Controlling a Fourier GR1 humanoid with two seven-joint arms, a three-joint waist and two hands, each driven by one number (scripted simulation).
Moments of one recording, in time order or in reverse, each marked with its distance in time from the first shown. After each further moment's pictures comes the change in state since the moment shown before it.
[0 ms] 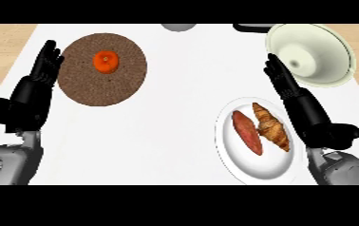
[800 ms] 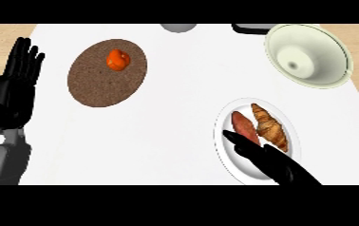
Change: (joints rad) left arm -0.002 -0.014 0.140 0.060 0.119 -0.058 -0.085; right arm 0.190 -0.052 0.224 -0.199 0.158 0.309 -0.497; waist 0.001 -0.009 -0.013
